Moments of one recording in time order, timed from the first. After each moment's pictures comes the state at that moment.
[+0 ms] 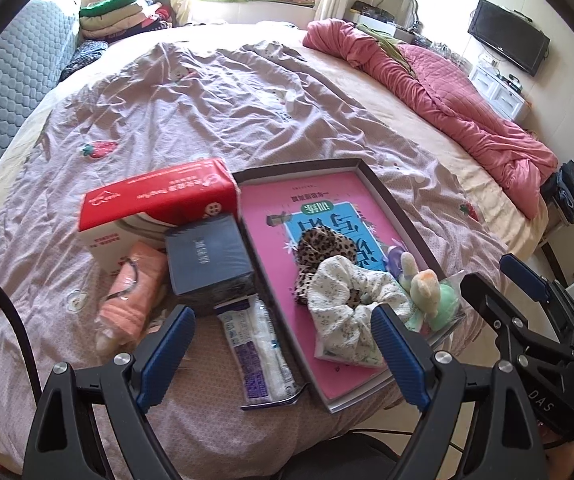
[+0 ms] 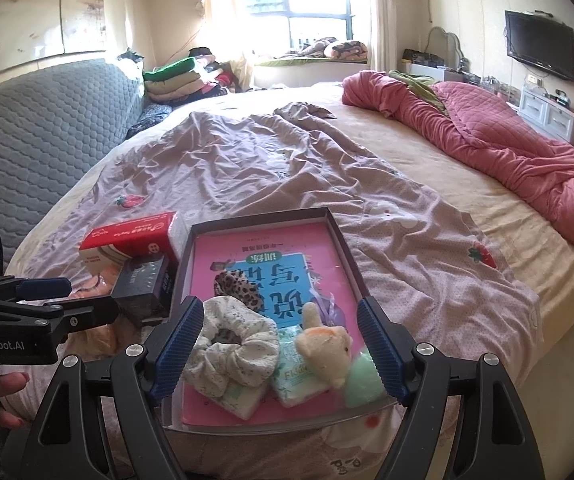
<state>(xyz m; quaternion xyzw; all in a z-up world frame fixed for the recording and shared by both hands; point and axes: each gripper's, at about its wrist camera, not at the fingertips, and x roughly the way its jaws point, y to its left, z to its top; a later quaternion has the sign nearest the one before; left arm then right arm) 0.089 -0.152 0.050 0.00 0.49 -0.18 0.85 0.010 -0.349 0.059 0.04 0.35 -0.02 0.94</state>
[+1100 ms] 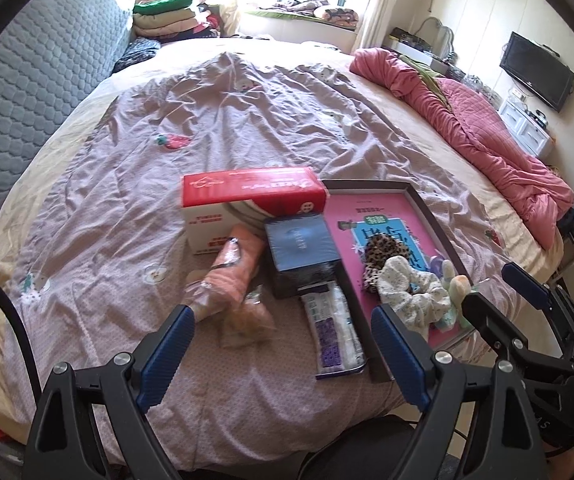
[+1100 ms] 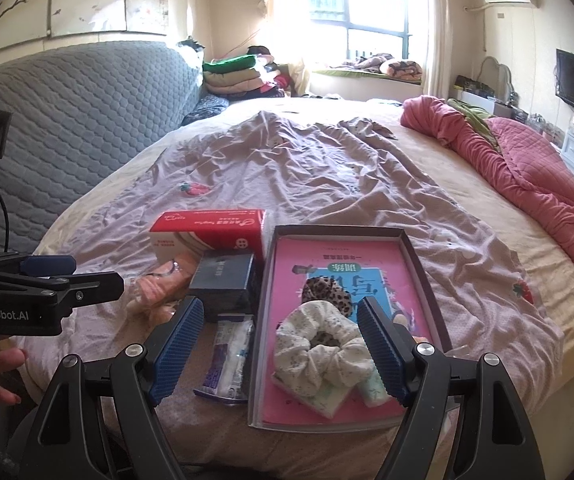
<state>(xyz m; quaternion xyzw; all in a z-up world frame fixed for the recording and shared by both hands) 0.058 -0.059 0.068 -0.03 0.47 -0.12 0.87 -0.001 -0.262 0.074 -0.01 0.34 0.07 0.94</state>
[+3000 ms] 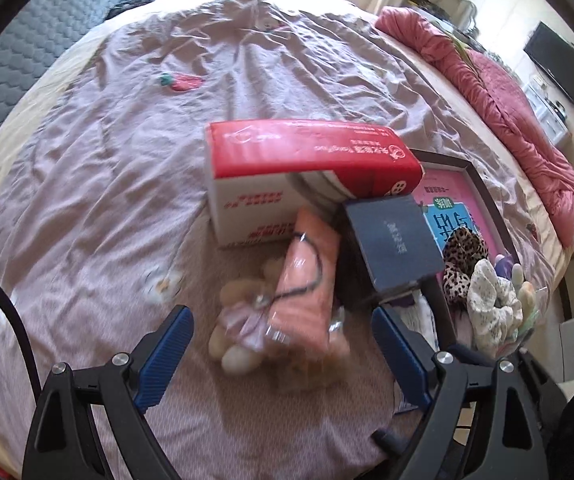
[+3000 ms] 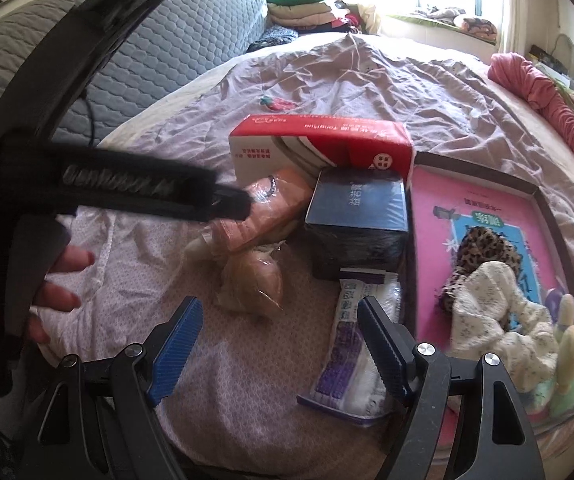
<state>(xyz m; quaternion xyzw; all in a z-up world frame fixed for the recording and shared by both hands) 0.160 -0.023 -0.020 -0.04 0.55 -0.14 0.82 0.060 -0.160 -0.030 -0.02 0.45 0.18 0.88</state>
